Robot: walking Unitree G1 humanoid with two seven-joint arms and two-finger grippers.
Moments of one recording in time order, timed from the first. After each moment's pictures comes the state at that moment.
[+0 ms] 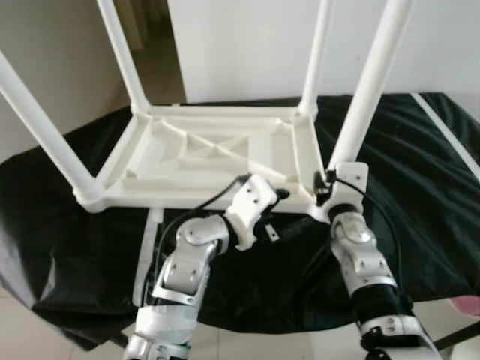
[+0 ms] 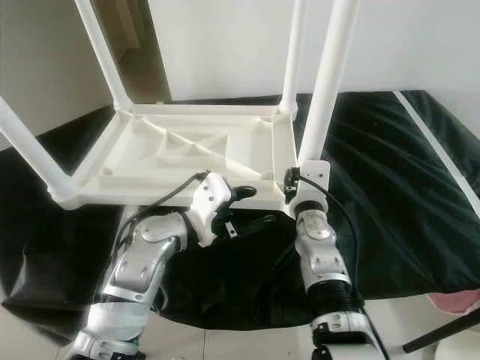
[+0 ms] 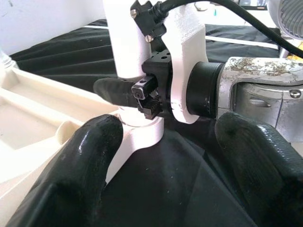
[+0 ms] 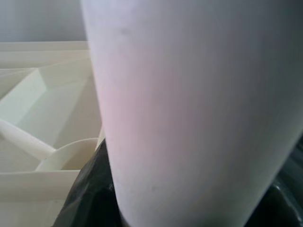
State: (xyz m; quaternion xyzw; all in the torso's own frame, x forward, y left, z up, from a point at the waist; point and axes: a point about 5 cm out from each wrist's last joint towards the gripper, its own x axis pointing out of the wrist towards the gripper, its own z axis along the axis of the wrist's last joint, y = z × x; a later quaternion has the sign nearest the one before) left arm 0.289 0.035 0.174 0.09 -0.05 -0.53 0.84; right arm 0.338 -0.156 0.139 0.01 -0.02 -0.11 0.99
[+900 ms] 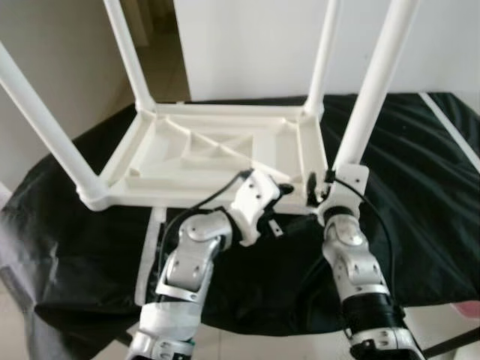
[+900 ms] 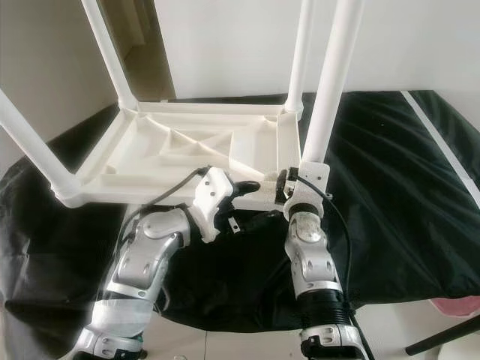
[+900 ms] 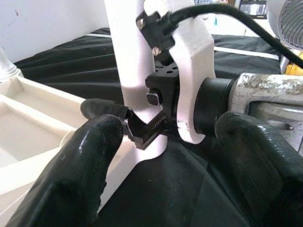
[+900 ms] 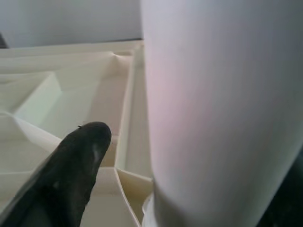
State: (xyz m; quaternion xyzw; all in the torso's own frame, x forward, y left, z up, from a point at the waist) left arm 0.290 0.029 0.181 0.08 -0.06 -0.53 0.84; right arm 0.326 -0.147 0.148 0.02 -0.03 -0.07 1.00
